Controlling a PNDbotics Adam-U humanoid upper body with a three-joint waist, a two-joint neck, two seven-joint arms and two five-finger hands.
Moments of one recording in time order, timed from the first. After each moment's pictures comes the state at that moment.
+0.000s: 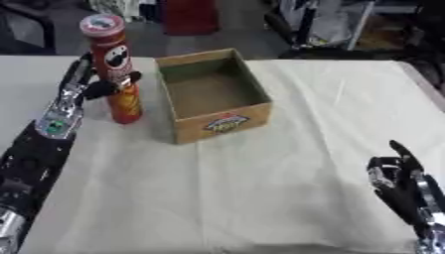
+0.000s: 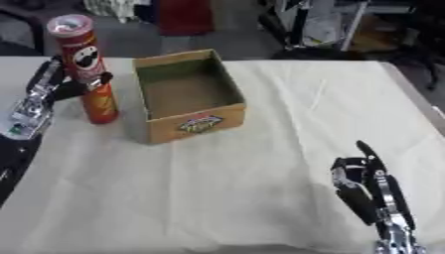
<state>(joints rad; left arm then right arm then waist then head) -0.76 0.44 0.06 -0.75 -0.19 -0.17 -0.02 -0.05 -0.16 0.11 -1.65 0.24 0.03 -0.07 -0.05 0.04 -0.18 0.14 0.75</state>
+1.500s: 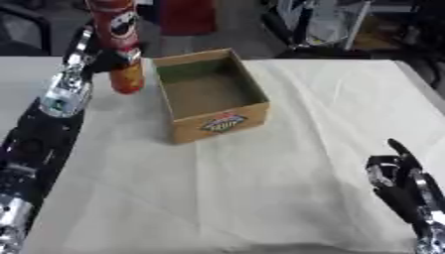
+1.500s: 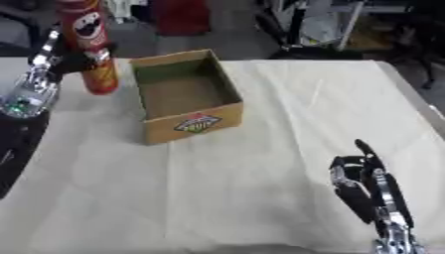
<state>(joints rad) -0.88 0.38 0.00 -0.93 -0.03 -0.15 -0.03 -0.06 -0.16 0.11 -1.65 0.24 0.03 -0.07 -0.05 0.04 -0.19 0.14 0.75</state>
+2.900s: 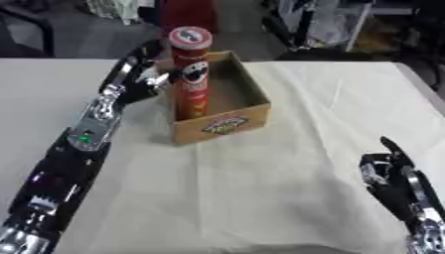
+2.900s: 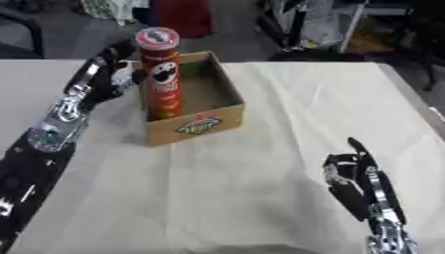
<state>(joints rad) -0.54 0.37 -0.03 -1.27 0.00 -0.16 -0.08 -0.06 -0.15 0.11 -1.64 0.24 0.03 -0.07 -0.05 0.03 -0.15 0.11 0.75</state>
